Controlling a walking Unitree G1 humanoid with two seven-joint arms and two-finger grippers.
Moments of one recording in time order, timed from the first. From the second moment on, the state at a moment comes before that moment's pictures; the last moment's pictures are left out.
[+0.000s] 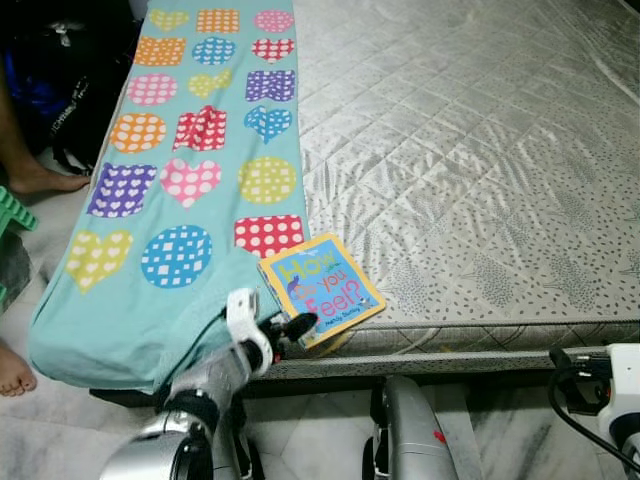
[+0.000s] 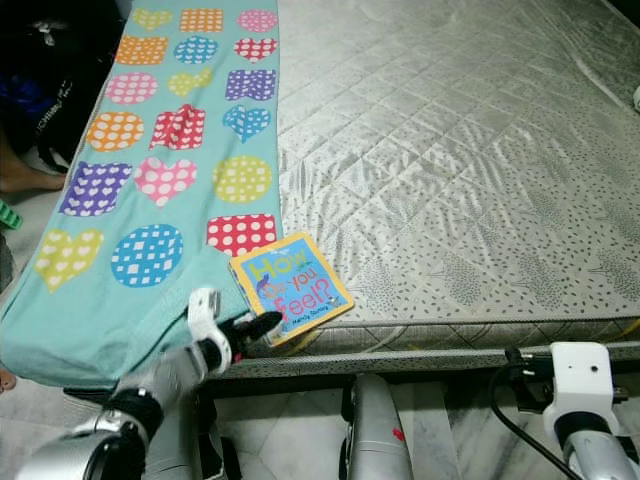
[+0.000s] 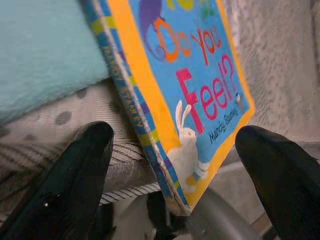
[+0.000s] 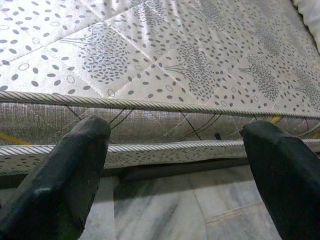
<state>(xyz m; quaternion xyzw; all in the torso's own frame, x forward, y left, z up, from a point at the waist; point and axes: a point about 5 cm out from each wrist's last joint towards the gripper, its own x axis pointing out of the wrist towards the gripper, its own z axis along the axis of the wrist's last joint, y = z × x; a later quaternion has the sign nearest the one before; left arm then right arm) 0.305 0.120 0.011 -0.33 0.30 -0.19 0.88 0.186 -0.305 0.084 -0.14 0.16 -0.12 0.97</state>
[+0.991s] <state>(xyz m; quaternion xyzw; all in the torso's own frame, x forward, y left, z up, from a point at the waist) 0.327 0.094 0.036 -0.41 0.23 -0.16 0.87 0.186 -0.307 0.088 -0.15 0.16 -0.13 0.97</state>
